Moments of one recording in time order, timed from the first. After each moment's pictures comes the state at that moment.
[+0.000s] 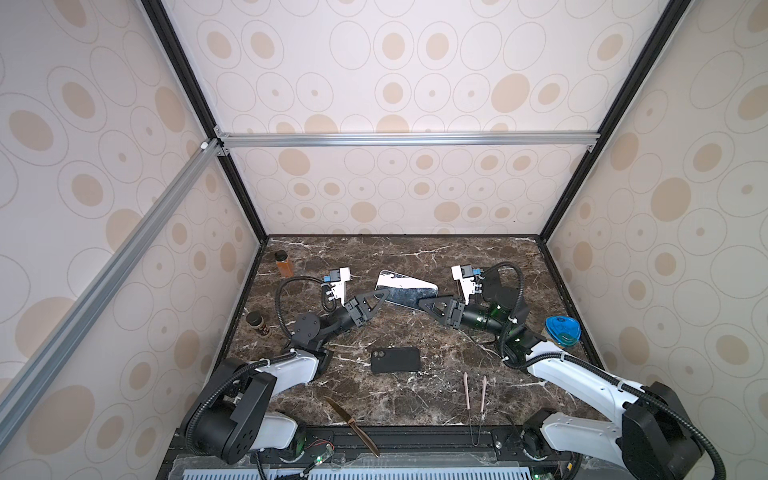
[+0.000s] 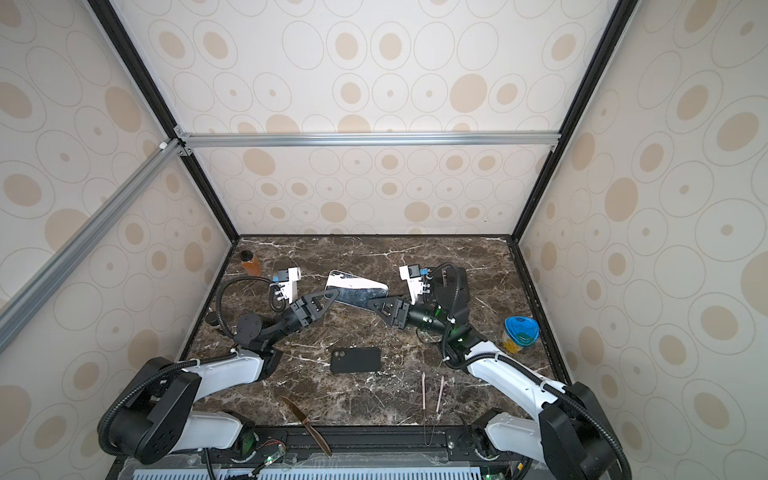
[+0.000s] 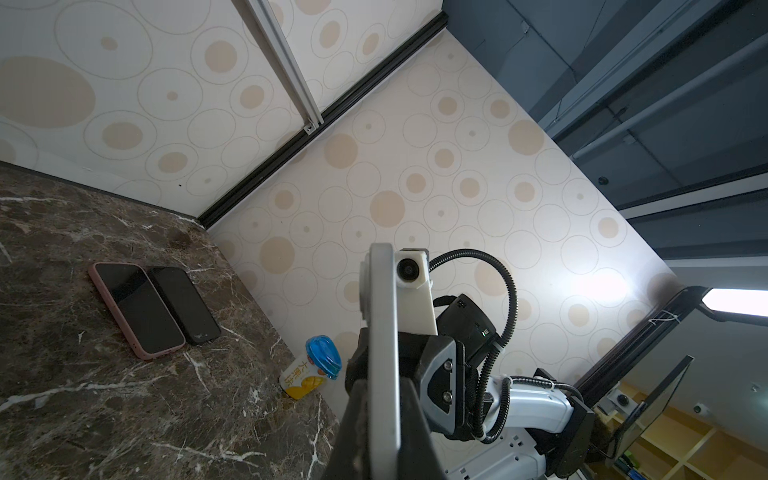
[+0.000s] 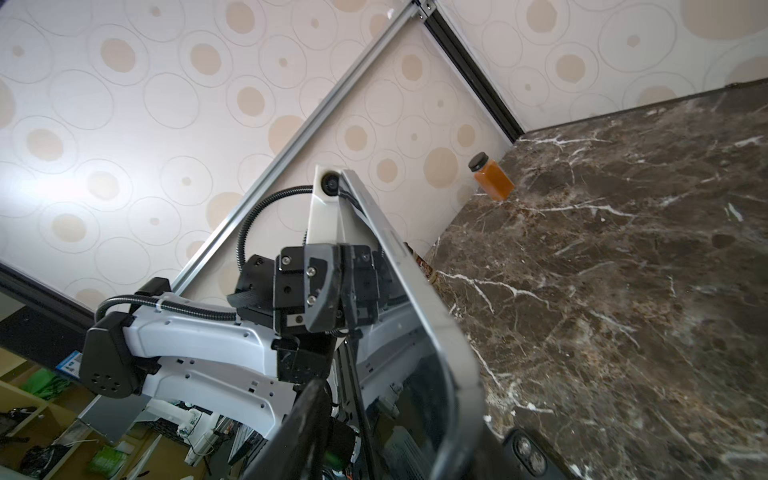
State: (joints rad) left arm -0.41 1.37 0.40 1.41 0.65 -1.24; right arm 0.54 1.18 0.62 0.58 -0.70 0.79
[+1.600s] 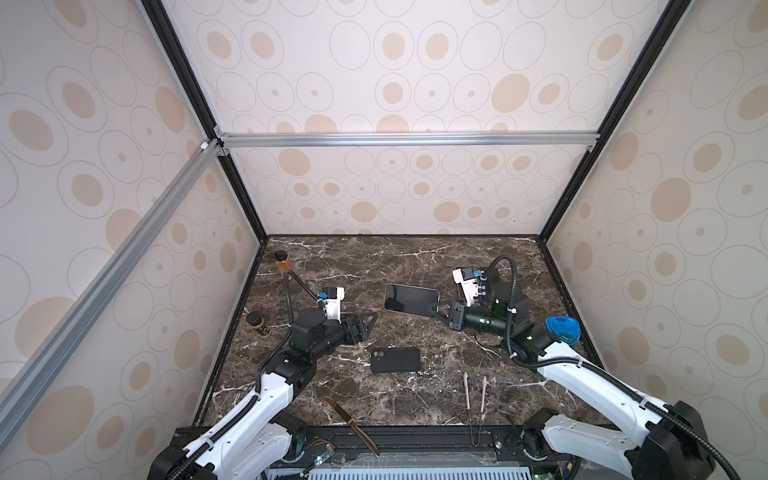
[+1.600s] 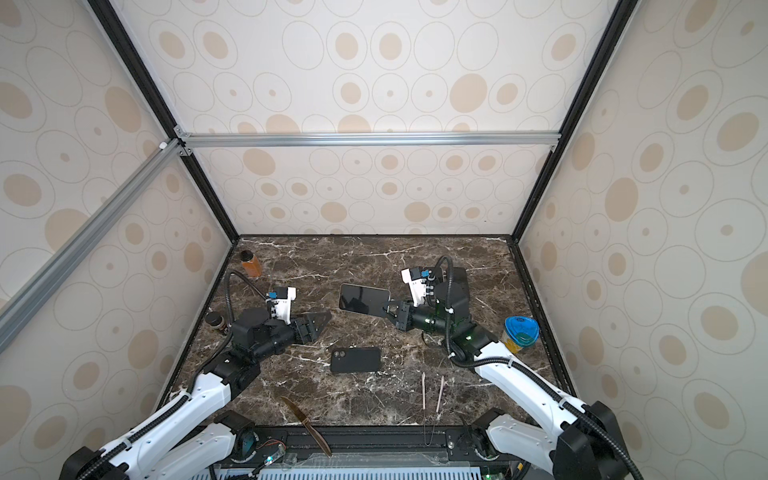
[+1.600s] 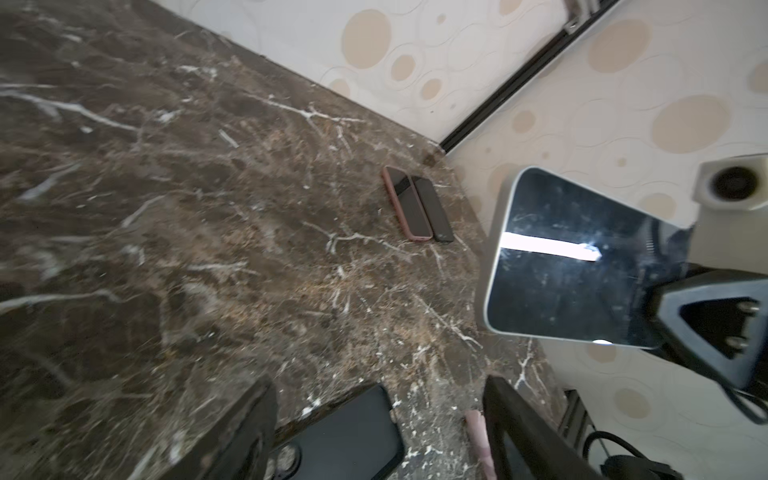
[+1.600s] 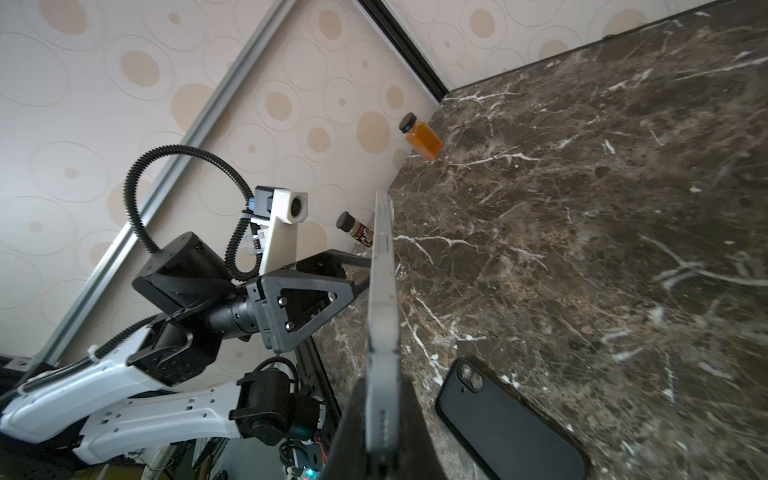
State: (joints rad) left arm -0.40 0.89 0.45 0.07 0.32 -0.61; right arm 0.54 1.08 0.73 0.07 -0.57 0.65
